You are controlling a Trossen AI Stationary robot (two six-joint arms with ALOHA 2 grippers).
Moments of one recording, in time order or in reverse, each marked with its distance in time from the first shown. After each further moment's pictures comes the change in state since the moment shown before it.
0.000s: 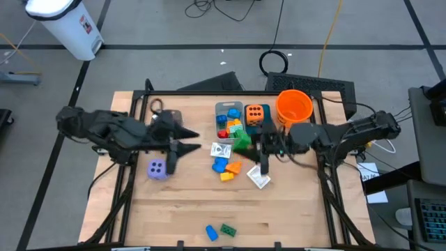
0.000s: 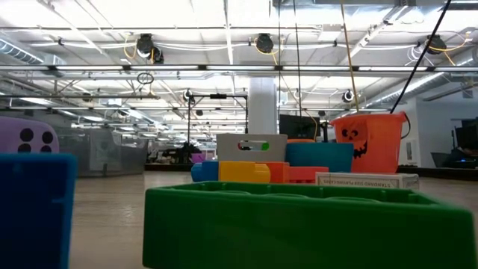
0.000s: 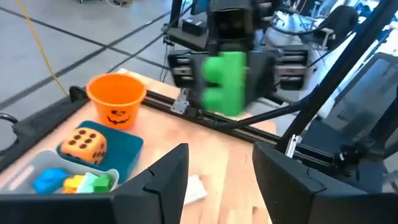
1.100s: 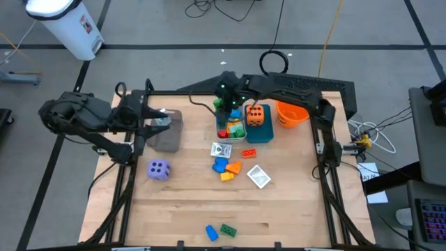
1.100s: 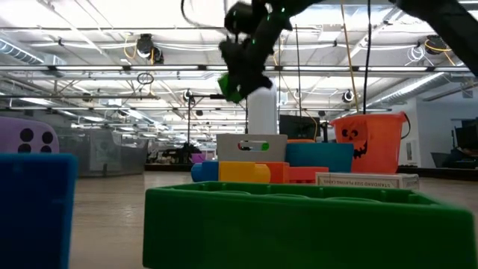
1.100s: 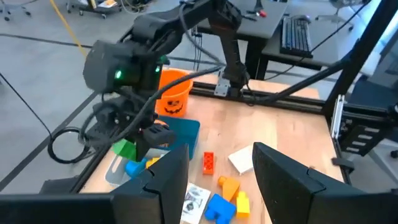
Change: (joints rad) left arm 0.039 -0.213 0.000 -0.300 -0.024 0.191; right arm -0.619 0.745 0.710 -0.918 -0.352 -0.263
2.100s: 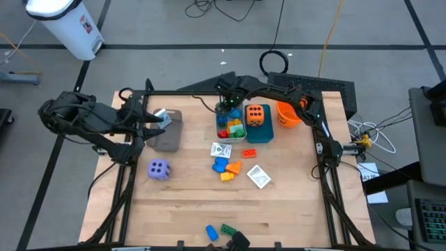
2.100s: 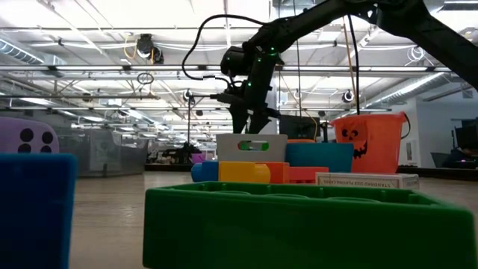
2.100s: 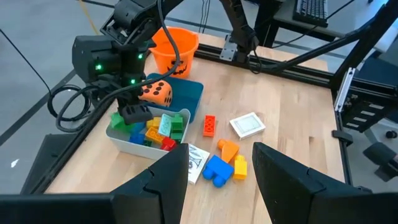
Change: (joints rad) left arm -0.001 -0.006 0.000 -0.176 0.029 -0.157; right arm -0.088 0.167 -0.005 0.000 0.124 0.123
